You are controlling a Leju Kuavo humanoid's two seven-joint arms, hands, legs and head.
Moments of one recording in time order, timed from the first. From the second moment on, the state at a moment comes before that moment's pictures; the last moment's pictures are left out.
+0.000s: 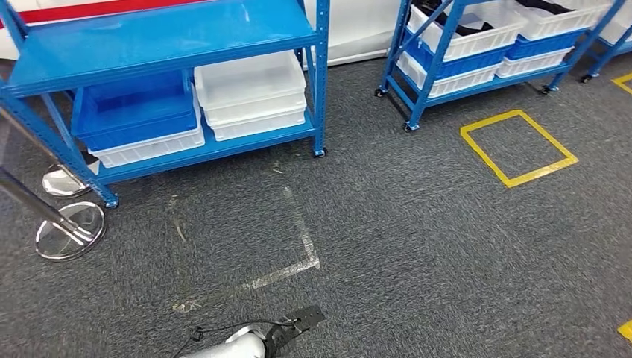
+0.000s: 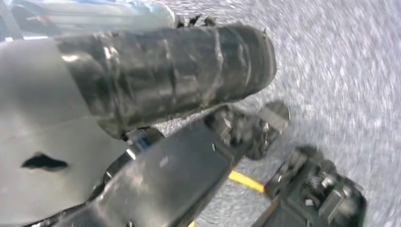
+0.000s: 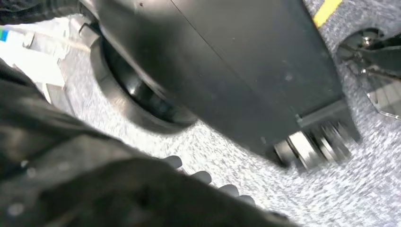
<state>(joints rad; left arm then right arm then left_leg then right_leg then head) -0.43 -0.12 -1.16 -0.27 0.37 0.21 0.37 -0.08 0.17 0.45 -0.19 0.37 -0.05 0.17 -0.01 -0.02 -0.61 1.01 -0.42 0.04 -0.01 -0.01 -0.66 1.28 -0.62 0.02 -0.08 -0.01</state>
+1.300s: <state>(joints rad) -0.45 -0.05 -1.14 -0.24 0.40 0.22 0.39 -0.10 0.17 0.54 -0.19 0.38 -0.02 0.20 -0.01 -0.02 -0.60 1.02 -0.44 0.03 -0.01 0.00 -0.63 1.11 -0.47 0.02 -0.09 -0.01</state>
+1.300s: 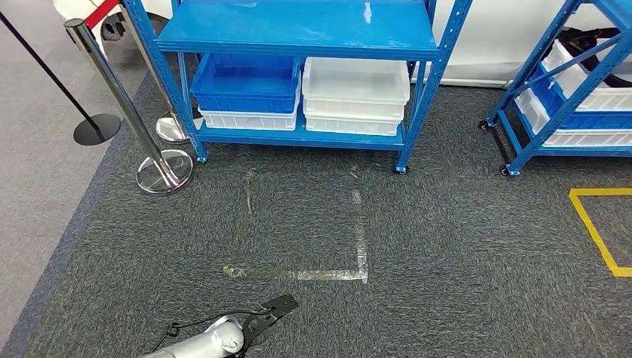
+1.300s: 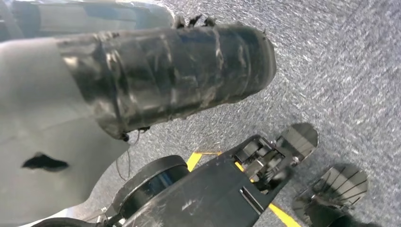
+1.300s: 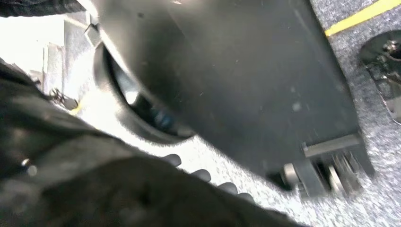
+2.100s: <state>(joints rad) -0.37 0.02 -1.09 -0.22 0.45 0.22 0.38 -0.09 0.16 0.62 -0.19 0.40 -0.01 0.20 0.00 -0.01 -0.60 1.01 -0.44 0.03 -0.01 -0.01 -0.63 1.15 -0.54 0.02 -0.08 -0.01</state>
